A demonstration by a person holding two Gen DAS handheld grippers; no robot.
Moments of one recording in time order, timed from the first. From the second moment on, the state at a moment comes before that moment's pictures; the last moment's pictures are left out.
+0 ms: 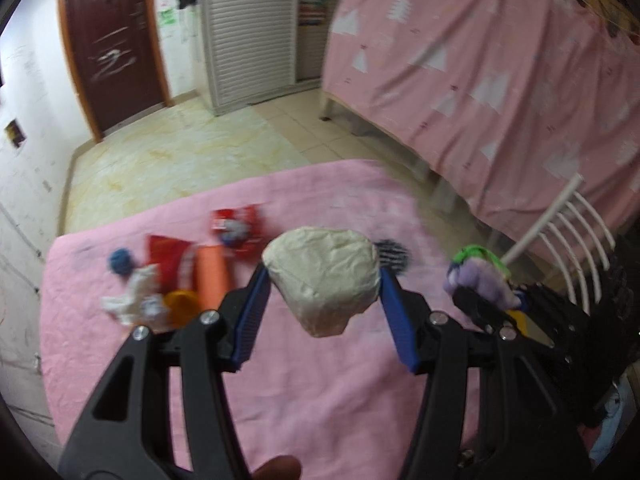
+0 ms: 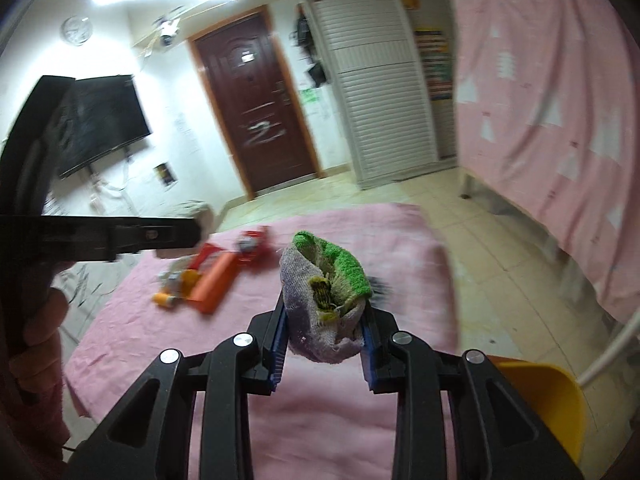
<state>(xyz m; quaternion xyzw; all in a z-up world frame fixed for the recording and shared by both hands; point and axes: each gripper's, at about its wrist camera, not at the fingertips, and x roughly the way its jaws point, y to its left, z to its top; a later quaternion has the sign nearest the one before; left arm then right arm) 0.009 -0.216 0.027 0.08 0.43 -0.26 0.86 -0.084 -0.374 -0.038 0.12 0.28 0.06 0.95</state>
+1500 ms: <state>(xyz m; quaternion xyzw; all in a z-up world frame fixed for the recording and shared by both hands) -0.061 -0.382 -0.047 0.15 0.51 -0.40 0.75 -0.166 -0.509 -0.116 0.19 0.34 -0.09 0.92</state>
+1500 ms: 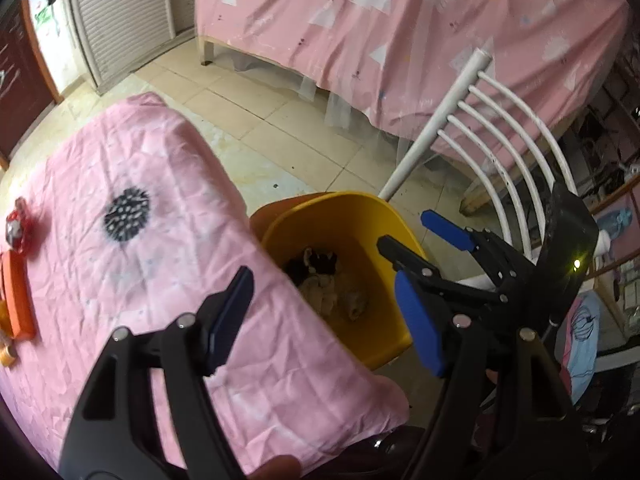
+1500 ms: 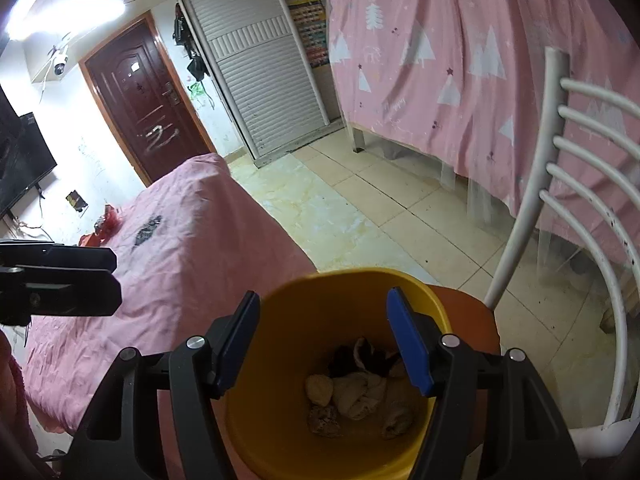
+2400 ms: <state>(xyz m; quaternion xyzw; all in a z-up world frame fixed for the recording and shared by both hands) 0.044 -0.143 -0.006 0.03 0.48 -0.25 0.84 -0.036 -0.318 -0.054 0.06 0.35 0.03 0.93</state>
